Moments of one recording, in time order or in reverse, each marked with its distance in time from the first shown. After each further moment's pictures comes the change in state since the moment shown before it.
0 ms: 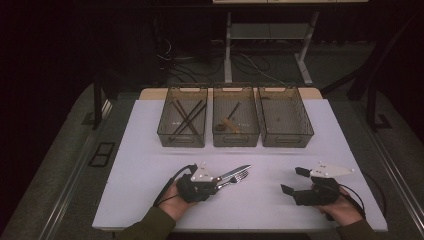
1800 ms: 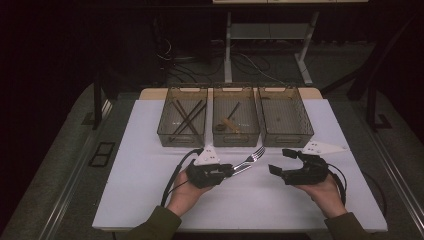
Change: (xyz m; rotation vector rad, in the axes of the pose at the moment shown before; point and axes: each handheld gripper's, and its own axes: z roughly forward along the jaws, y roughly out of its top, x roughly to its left) left arm 0.002 0.053 -0.005 -0.235 -0.027 -0.048; right arm 0.002 0.060 0.018 -0.089 0.100 0.041
